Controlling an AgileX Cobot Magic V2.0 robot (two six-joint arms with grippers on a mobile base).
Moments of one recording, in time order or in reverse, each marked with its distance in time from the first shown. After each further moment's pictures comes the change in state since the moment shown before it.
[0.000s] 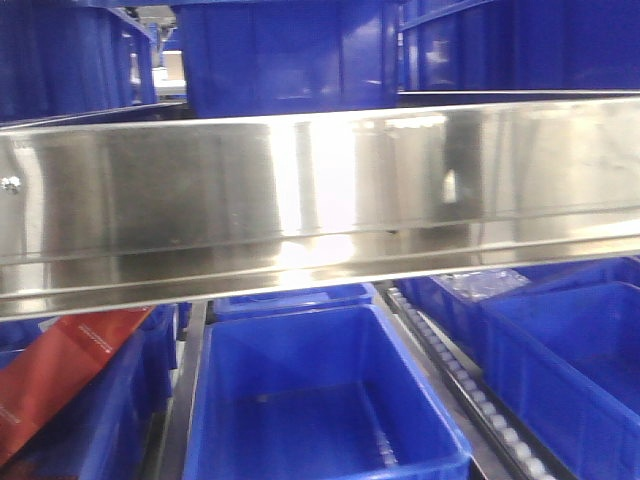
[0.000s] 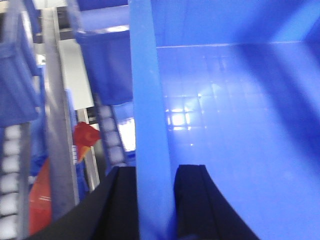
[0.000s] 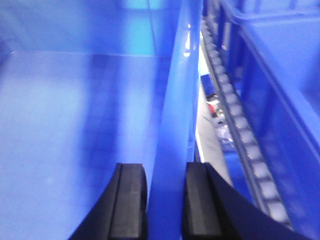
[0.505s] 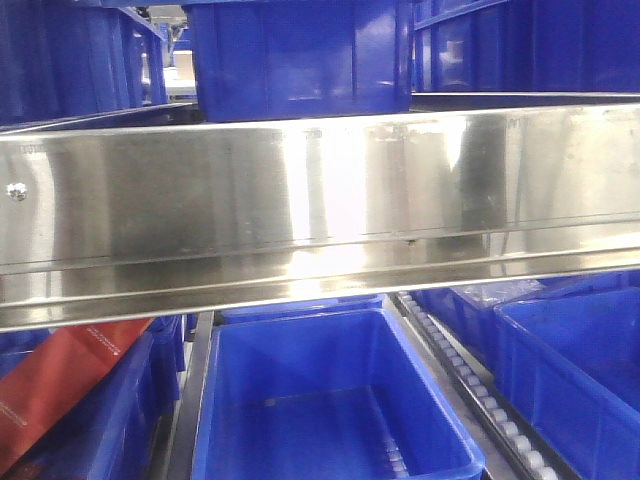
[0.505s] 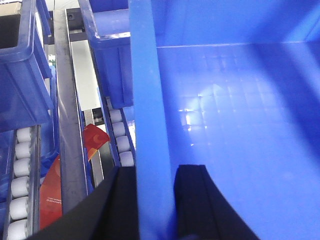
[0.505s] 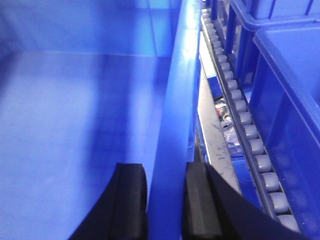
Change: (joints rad) left arm 0.000 0.000 0.000 0.000 0.000 0.000; right arm 0.000 0.000 0.000 0.002 0.000 0.000
